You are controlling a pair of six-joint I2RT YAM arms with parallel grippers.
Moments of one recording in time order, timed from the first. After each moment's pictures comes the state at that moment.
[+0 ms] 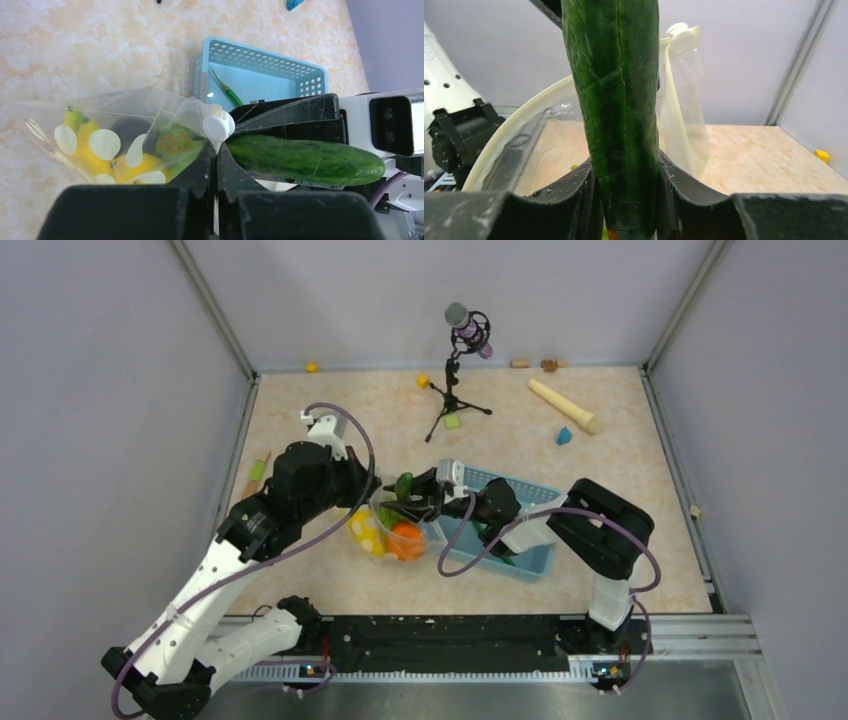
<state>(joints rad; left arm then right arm) -0.60 0.87 1.08 -0.68 -0.04 -0.56 0.90 1.86 0.75 1.55 -0.60 0.11</state>
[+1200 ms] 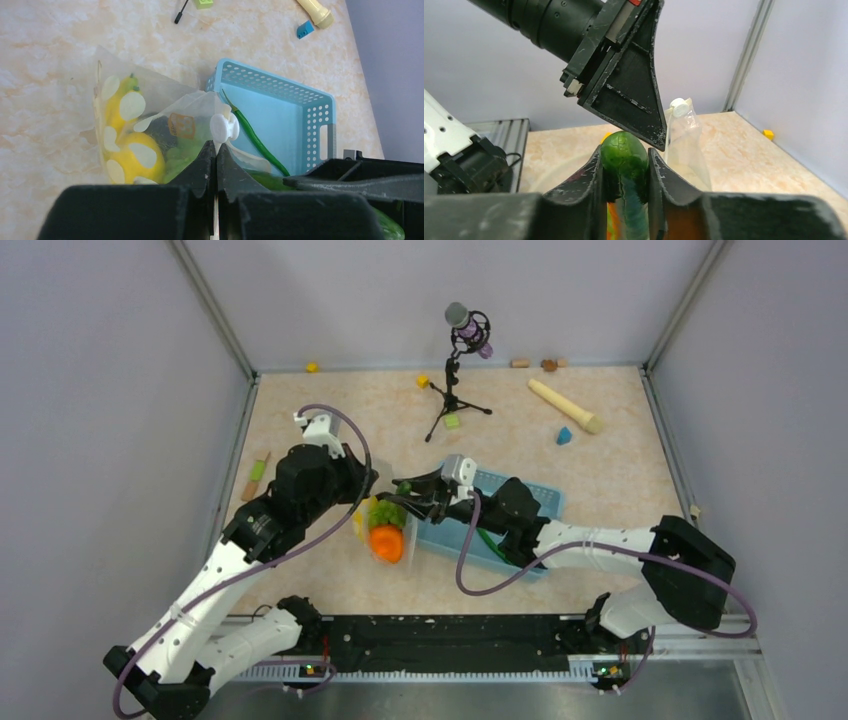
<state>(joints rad) -0.60 0.86 1.03 -0.59 -0.14 -0.59 1.02 1.42 0.71 1.03 -0.28 -0.03</state>
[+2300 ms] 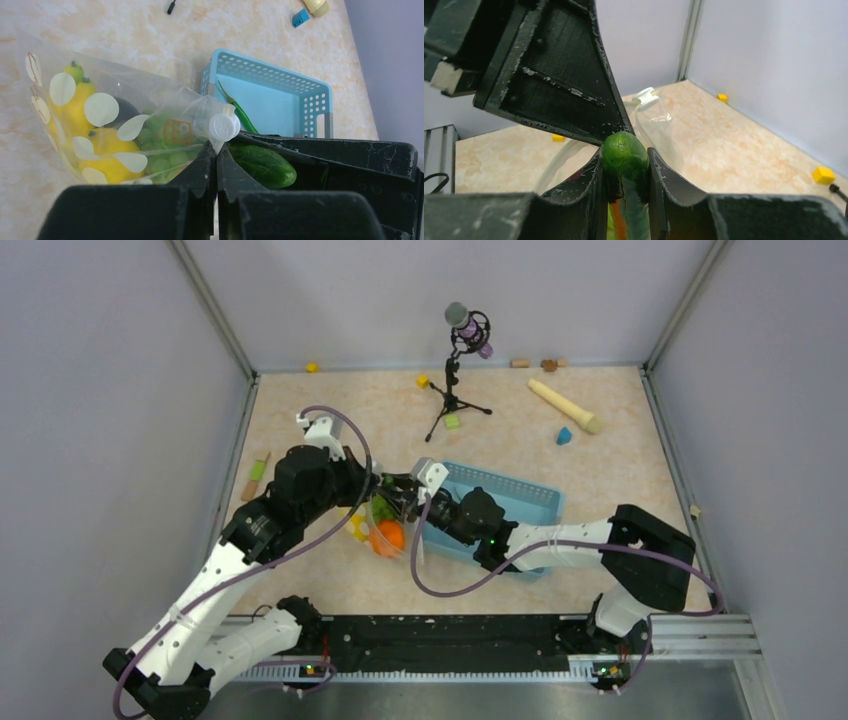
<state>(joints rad) -0.60 0.85 1.02 -0.61 -0.07 -0.59 1.12 1.59 0.78 1.05 0.08 -0.14</state>
